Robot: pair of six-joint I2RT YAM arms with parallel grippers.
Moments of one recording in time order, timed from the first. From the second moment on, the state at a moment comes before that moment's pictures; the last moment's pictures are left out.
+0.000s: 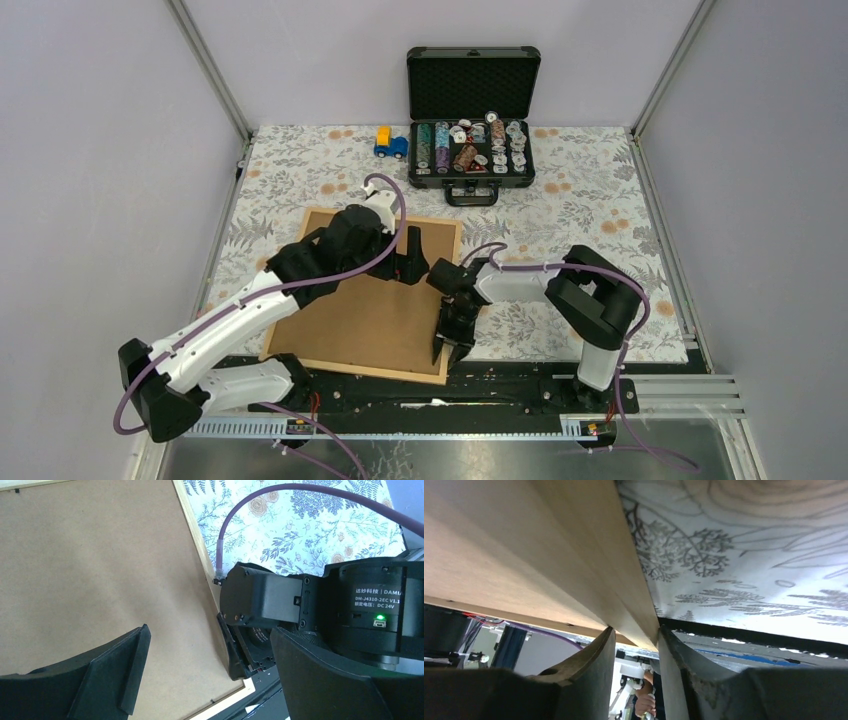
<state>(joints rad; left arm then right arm) -0.82 1.08 1.04 -0.60 -0.02 -0.49 0.97 1.82 0.97 -0.66 -0.47 1.20</state>
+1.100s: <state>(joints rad) -1.45 1.15 0.80 -0.35 -0.34 0.10 0.69 1.84 1.33 -1.12 -0.53 0.85</state>
